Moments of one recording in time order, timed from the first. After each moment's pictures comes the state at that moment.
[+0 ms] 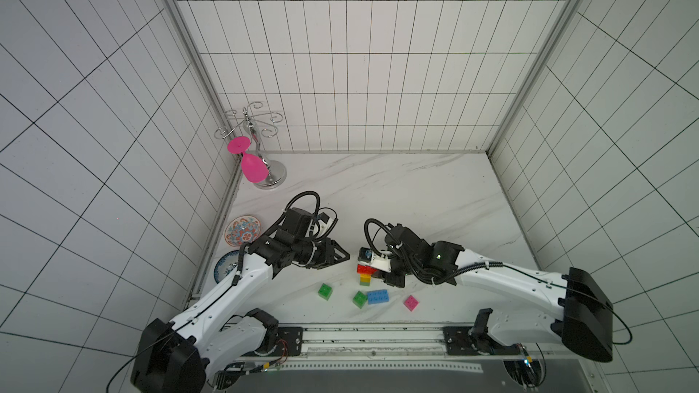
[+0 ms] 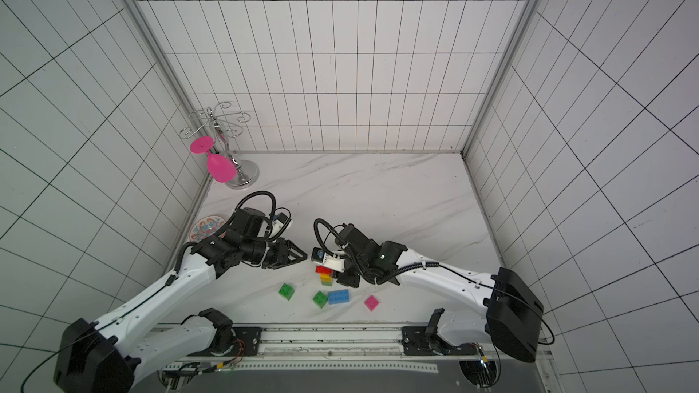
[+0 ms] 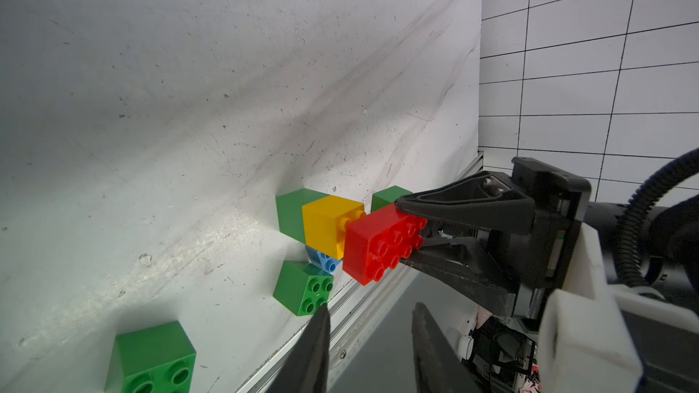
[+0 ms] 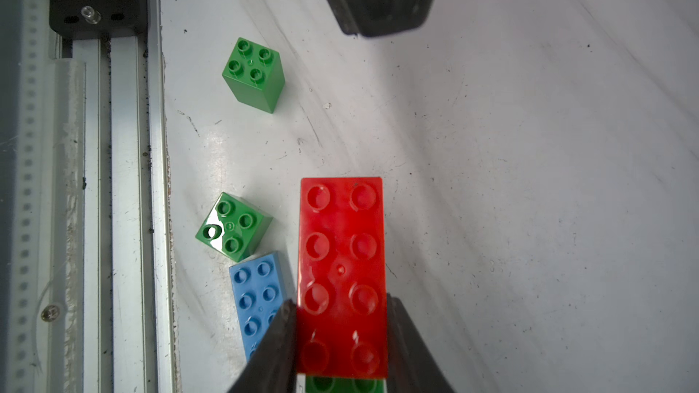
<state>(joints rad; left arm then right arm) -0.47 1.04 0.72 -0.57 0.72 -0.66 1.00 1.29 0.84 -0.45 -0.16 -0.42</state>
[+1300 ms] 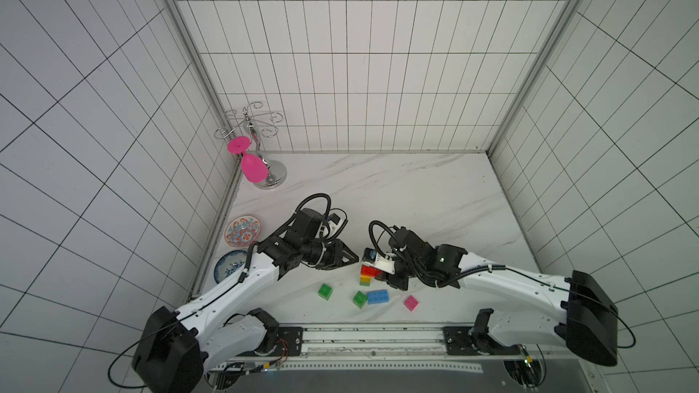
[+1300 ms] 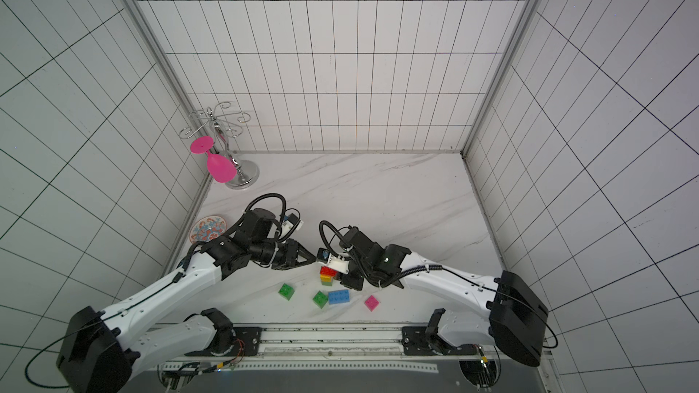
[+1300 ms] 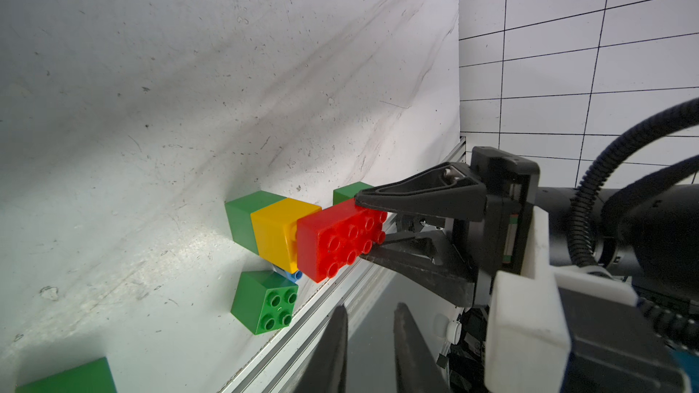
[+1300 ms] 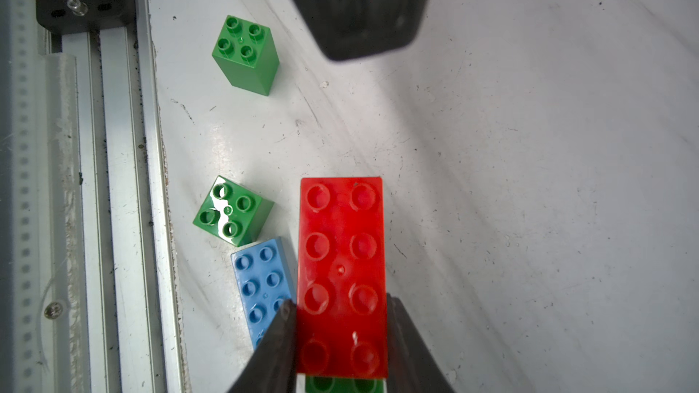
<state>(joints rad) -0.58 1.08 0.72 -0.46 0.73 -0.74 0.99 1.25 0.78 -0.44 -0.16 -0.37</state>
